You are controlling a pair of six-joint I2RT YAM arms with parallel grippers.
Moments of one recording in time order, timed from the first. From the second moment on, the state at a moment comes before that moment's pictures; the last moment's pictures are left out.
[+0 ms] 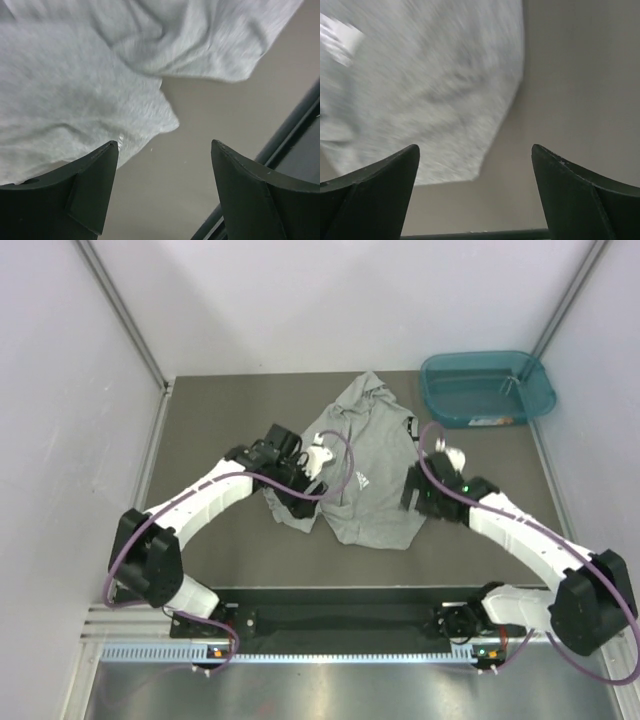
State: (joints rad) left arm -0.55 1.49 1.19 -0.74 0.34 0.30; right arm 0.51 1.20 0.88 -0.66 0.29 0.68
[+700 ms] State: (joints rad) left arm -0.68 1.63 0.94 -0.36 -0.09 0.42; right arm 0.63 1.32 0.59 -0.35 0.22 1.01
